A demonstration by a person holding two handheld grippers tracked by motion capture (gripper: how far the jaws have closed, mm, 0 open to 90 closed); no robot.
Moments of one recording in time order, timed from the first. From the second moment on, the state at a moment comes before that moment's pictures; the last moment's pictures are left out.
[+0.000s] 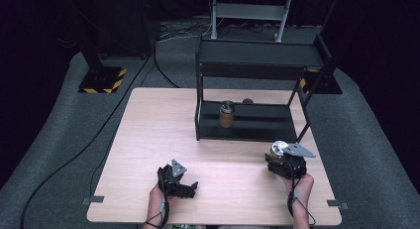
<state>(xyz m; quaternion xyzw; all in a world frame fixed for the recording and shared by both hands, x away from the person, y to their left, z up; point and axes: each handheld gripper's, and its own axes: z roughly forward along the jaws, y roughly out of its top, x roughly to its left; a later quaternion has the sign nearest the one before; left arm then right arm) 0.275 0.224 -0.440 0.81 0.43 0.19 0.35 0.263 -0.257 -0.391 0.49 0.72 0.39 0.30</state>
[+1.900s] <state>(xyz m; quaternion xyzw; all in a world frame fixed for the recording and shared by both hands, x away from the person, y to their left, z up) 0.276 0.225 -0.440 0.81 0.43 0.19 0.35 0.292 -0.264 -0.360 0.49 0.72 0.37 0.32</state>
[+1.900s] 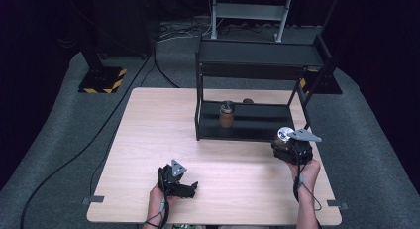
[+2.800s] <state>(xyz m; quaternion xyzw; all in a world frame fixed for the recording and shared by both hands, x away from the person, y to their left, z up) 0.275 0.224 -0.440 0.81 0.43 0.19 0.35 0.328 -0.263 -0.351 0.49 0.73 0.36 0.31</state>
